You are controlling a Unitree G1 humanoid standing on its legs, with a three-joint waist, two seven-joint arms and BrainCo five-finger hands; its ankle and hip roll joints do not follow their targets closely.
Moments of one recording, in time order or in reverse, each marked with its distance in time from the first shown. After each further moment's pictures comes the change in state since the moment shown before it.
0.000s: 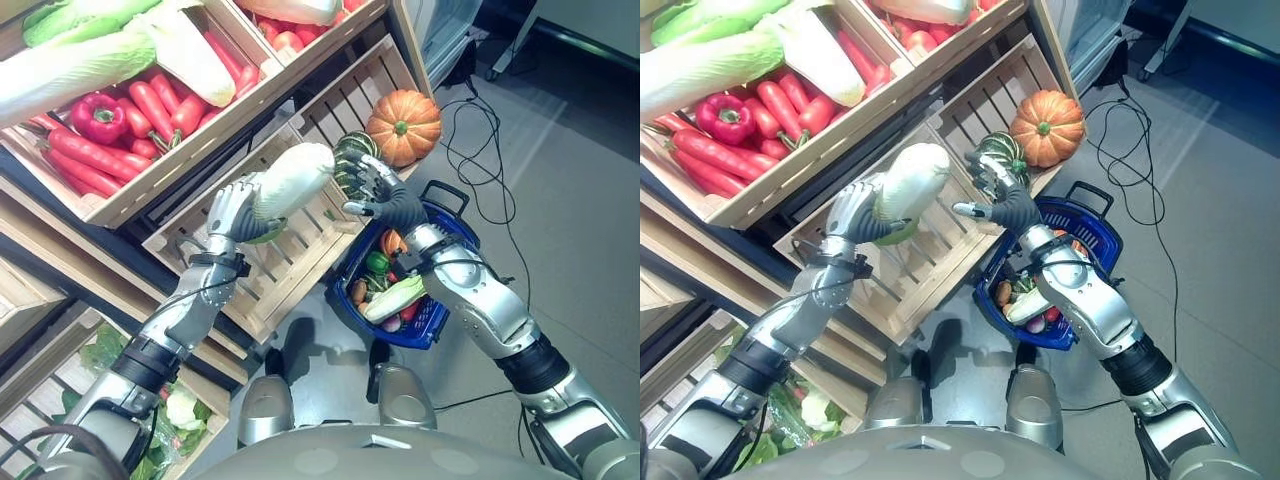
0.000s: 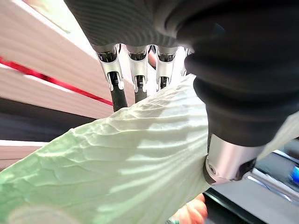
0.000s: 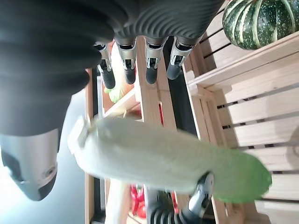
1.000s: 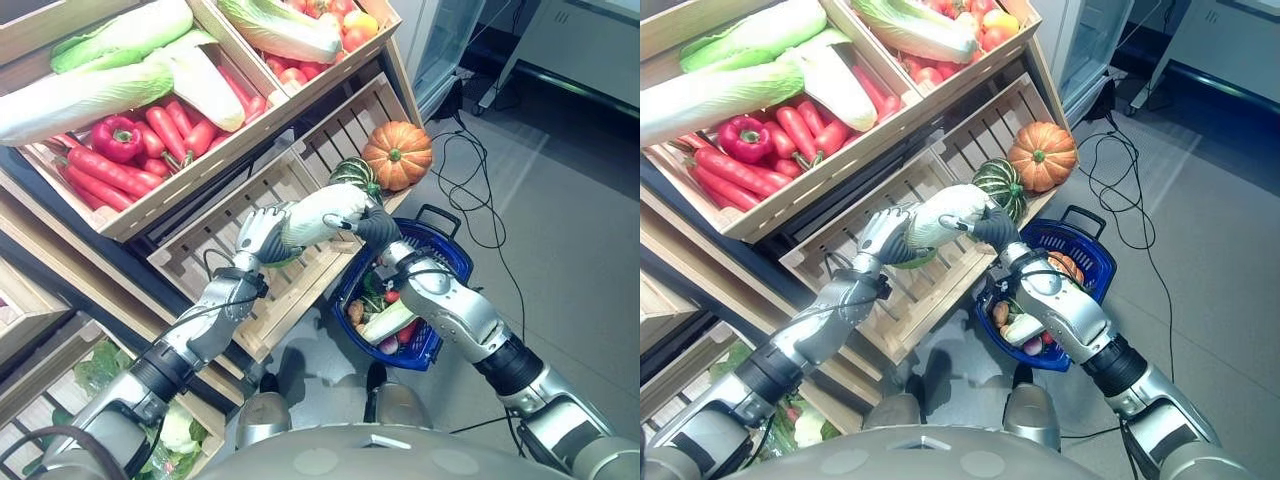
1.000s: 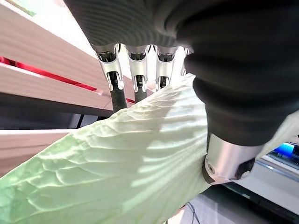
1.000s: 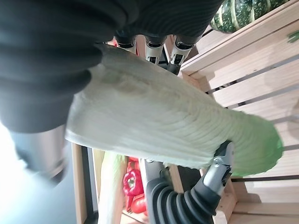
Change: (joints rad) left arm -0.007 -0.015 -0.162 0.001 0.054 0.118 -0.042; right arm -0.012 0.076 0.106 0.150 0.092 -0.018 -0.076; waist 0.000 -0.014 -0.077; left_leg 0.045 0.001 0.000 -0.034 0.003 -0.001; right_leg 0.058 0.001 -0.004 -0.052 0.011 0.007
